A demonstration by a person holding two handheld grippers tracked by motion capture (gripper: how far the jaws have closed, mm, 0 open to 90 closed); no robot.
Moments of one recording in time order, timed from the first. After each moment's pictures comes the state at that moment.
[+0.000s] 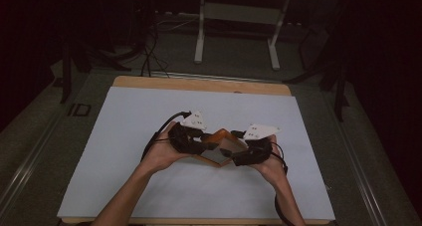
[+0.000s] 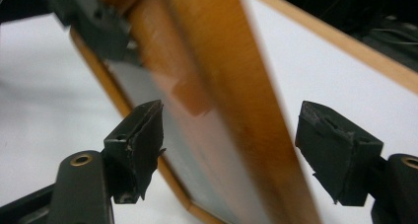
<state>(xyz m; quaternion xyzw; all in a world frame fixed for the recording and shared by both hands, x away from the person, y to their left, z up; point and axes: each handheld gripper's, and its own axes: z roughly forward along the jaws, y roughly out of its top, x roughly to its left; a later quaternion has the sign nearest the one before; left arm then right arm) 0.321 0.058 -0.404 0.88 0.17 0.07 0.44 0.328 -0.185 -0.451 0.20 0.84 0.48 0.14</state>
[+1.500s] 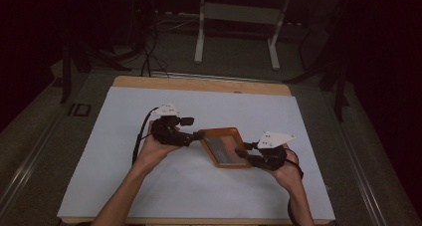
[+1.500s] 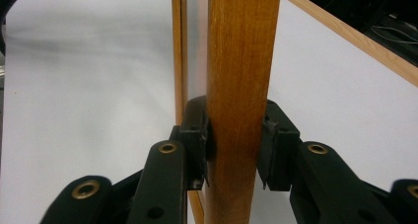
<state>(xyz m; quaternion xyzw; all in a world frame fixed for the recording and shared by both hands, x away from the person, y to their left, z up) 0.345 0.111 -0.435 0.78 0.30 0.06 0.55 0.314 -0.222 -0.454 0.18 0.86 0.46 0.15</state>
